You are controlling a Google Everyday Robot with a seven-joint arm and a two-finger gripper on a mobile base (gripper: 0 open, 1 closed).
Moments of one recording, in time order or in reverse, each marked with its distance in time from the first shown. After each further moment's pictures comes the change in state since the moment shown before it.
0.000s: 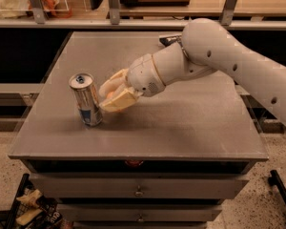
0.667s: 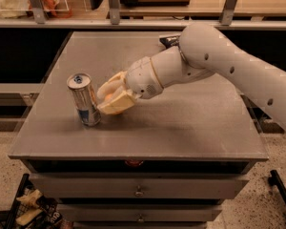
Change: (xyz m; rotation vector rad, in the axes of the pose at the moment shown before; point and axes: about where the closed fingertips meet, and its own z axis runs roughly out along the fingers) arm 0.001 0.002 0.008 -0.018 -0.025 0.007
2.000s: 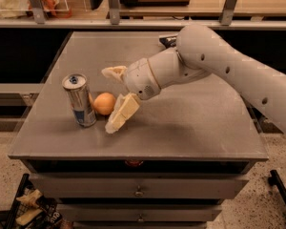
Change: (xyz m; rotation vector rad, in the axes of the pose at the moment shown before) arm 0.000 0.002 0.006 -0.032 -0.011 0.005
